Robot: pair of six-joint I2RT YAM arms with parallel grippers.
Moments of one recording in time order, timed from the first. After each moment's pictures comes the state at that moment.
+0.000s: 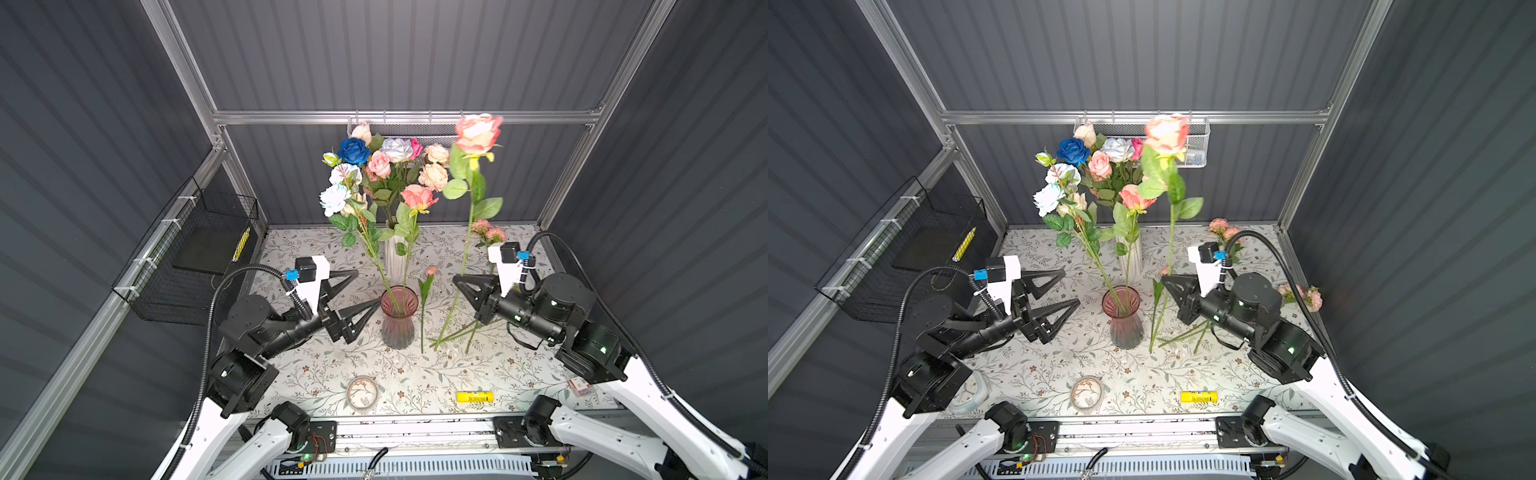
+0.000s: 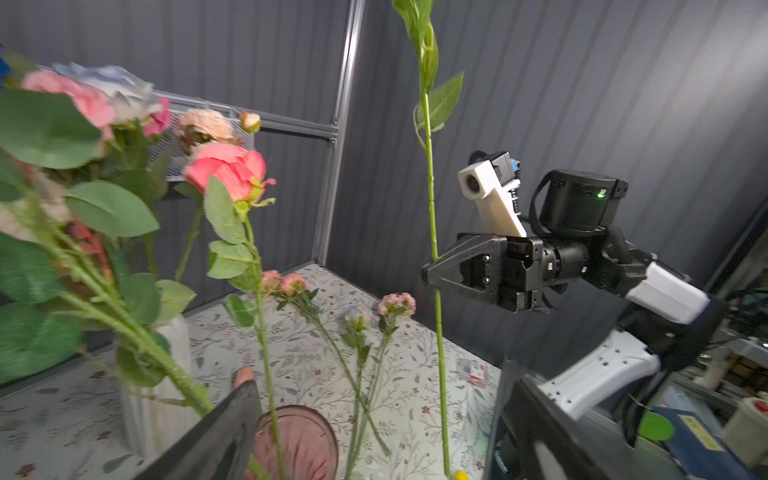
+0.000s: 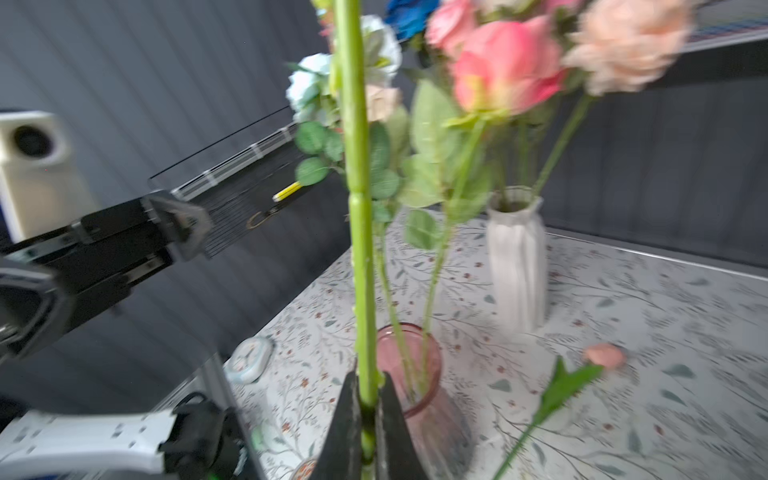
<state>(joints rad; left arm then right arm) -0.58 0.70 1.01 -0.21 0.55 -0.26 0.82 0.88 1.11 -0.35 -0.16 0.31</state>
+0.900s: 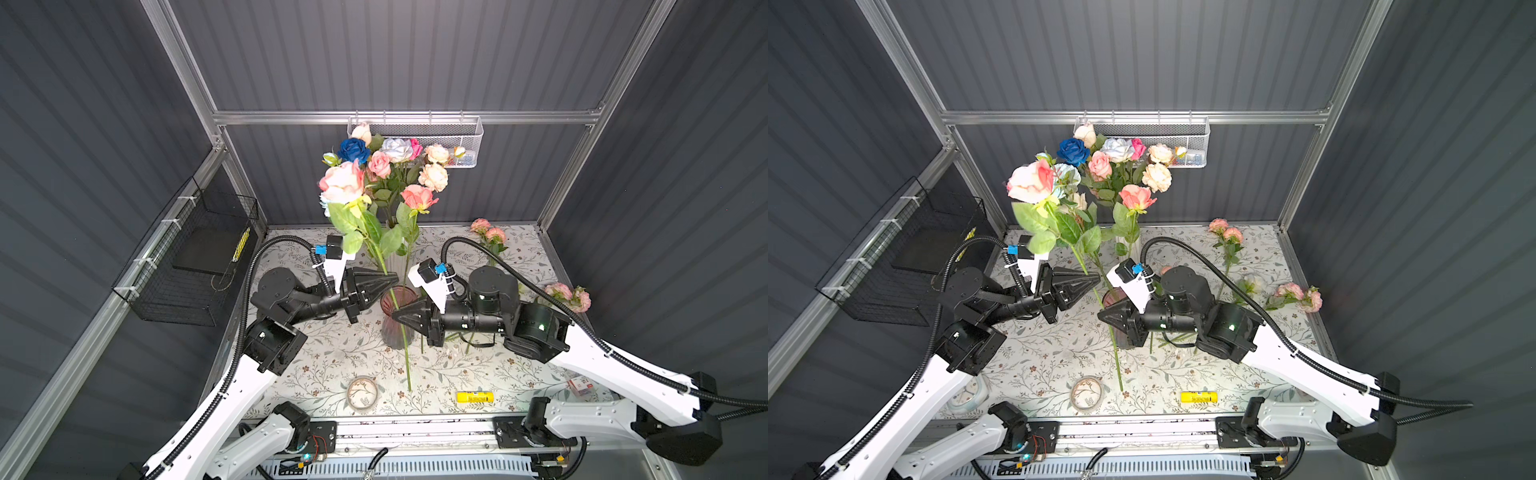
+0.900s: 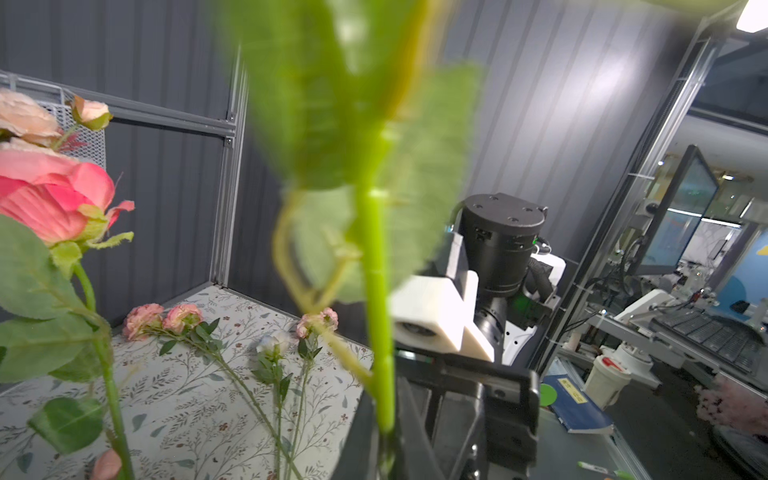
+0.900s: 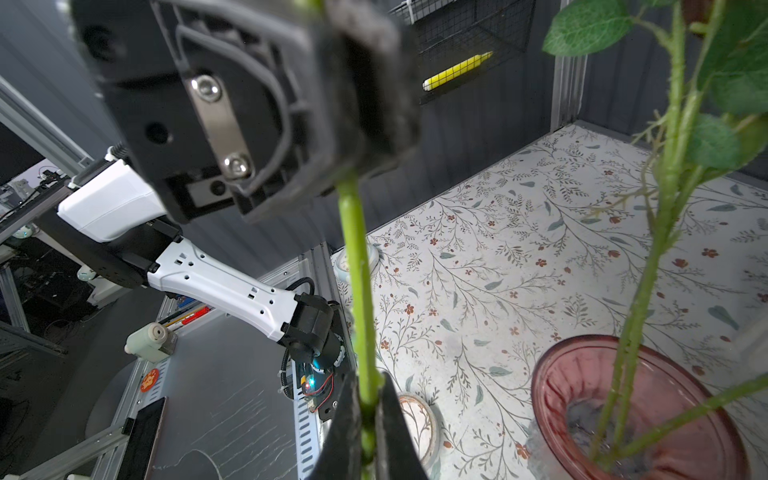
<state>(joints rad) -0.59 0.89 1.02 0.10 0.78 -0.41 1.03 1.15 1.23 -0.35 -0.33 0.27</state>
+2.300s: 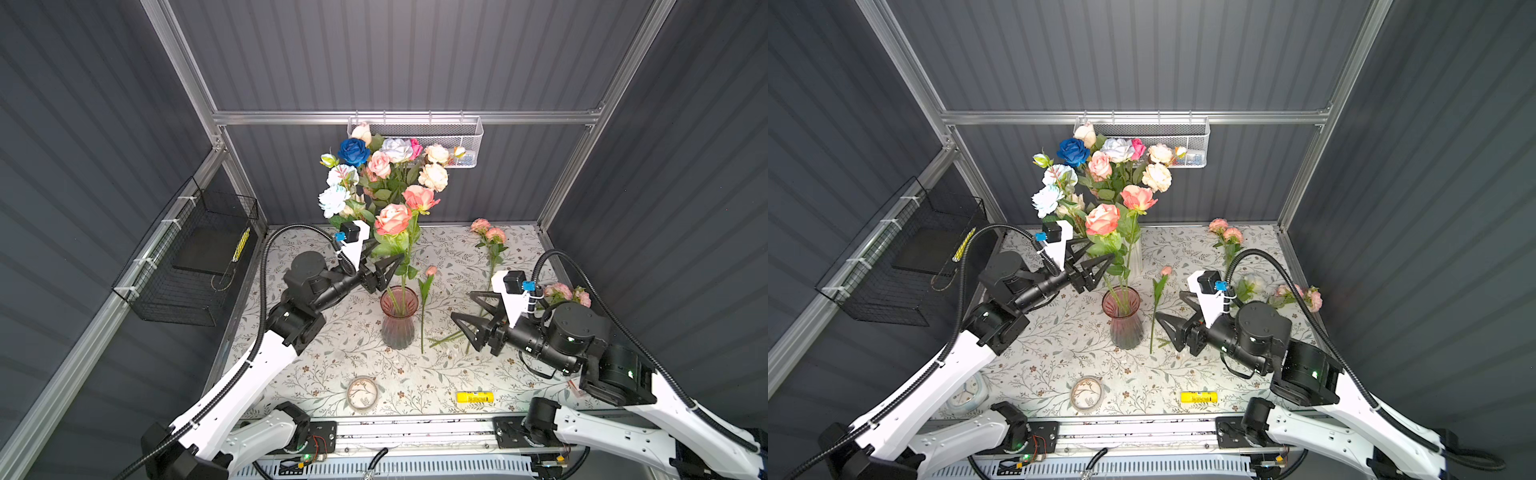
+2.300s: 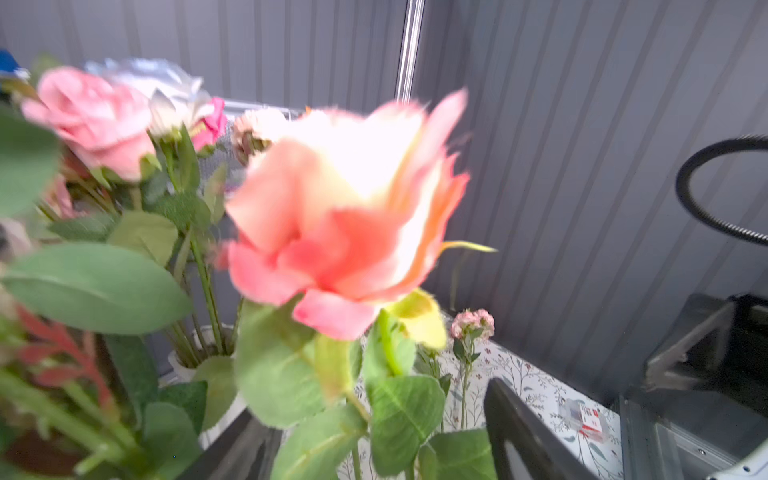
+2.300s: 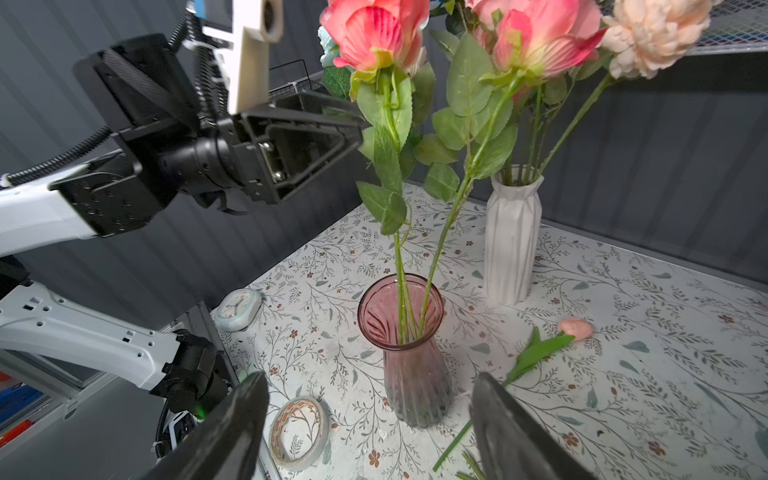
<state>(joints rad) -0.59 1.03 1.04 0.10 0.35 -0.14 1.03 0.70 1.03 -0.50 0.14 0.25</state>
